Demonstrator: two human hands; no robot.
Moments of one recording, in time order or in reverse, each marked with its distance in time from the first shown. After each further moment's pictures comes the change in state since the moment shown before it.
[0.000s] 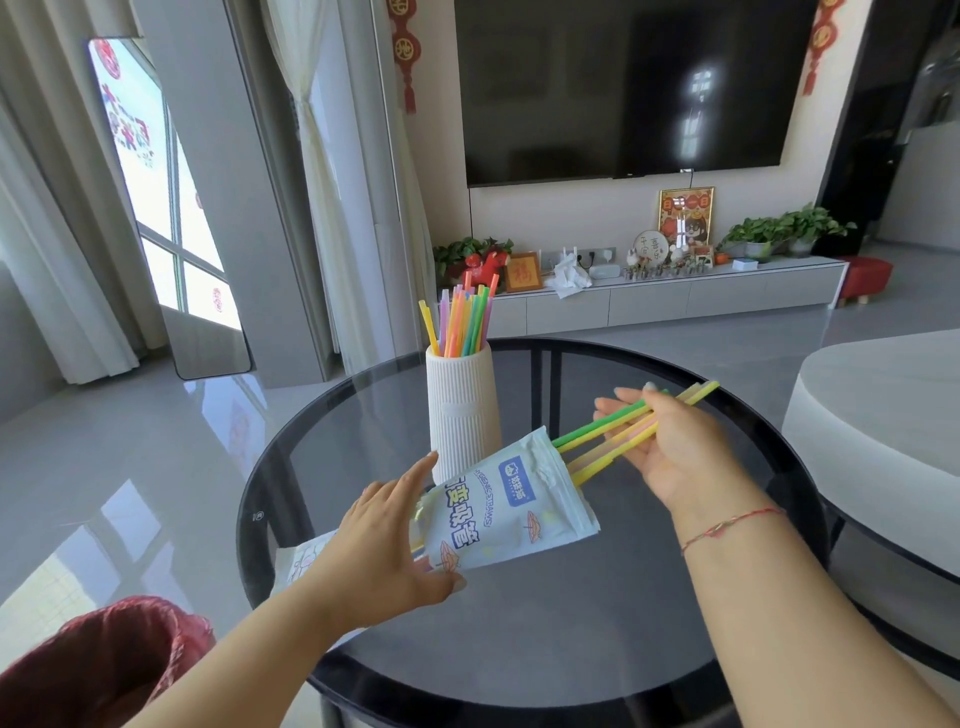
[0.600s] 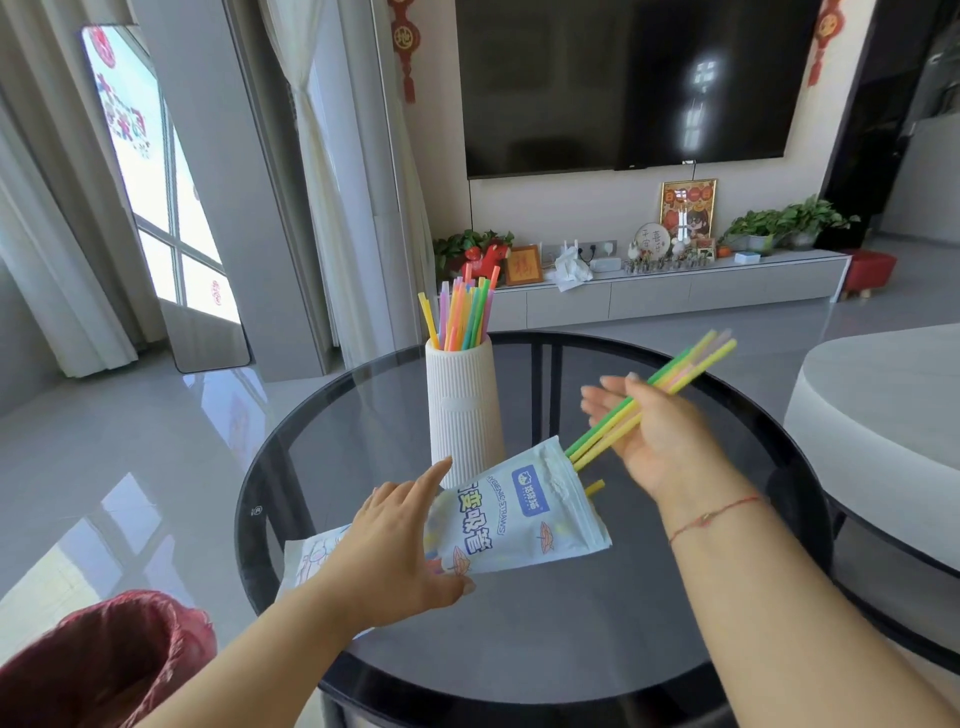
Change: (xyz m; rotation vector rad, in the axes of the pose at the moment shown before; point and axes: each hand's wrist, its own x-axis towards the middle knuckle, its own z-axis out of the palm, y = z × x) left_hand 0.005 -0.001 0.013 0.090 -0.036 0.021; right_hand 0.002 0.003 0.015 0.028 -0.068 -0.002
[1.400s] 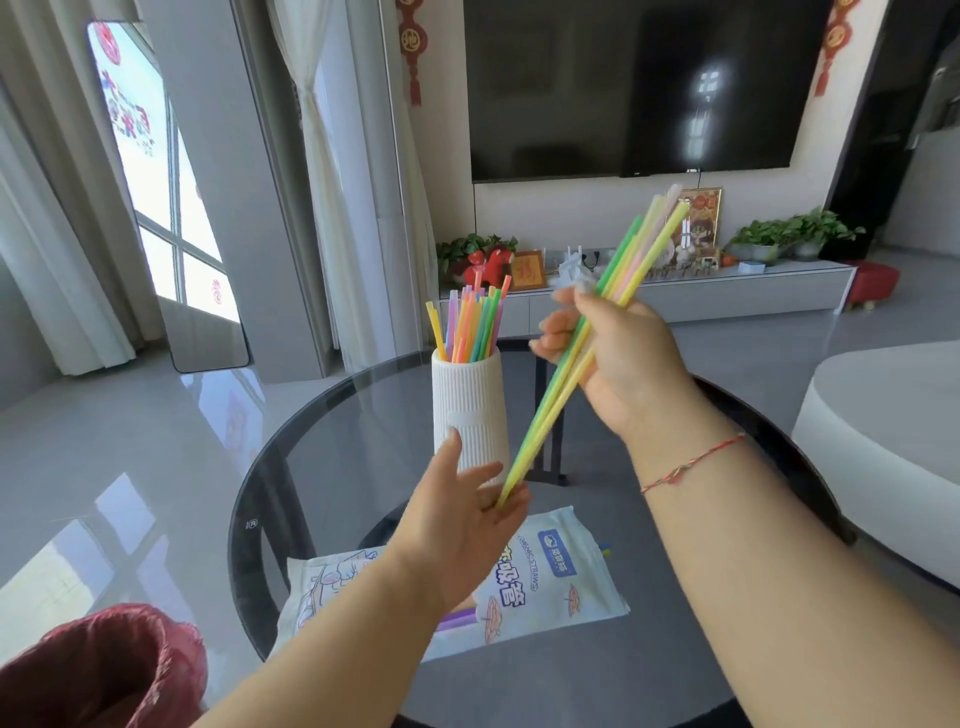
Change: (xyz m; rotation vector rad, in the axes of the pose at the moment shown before) left_hand 0.044 0.065 -0.012 -1.837 -0.115 -0.592; right_hand -0.007 -0.041 0.078 0.026 -0.277 -0.278
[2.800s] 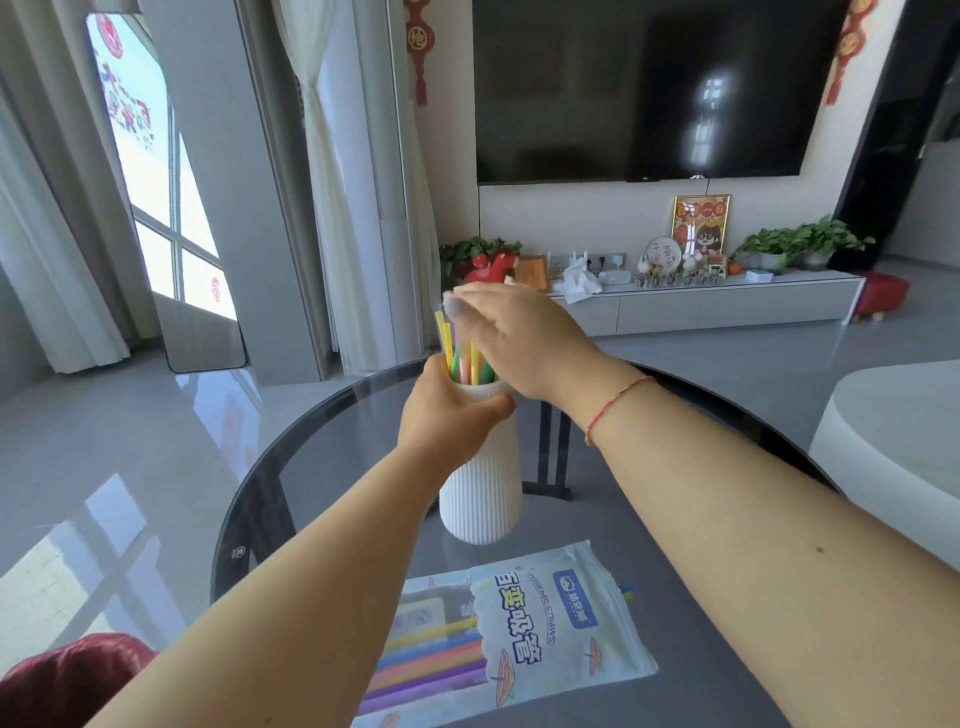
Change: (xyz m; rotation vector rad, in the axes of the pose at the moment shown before) left_hand 0.079 0.081 0.009 1.044 0.378 0.659; right_hand 0.058 0.023 0.047 -1.388 -0.485 -0.560
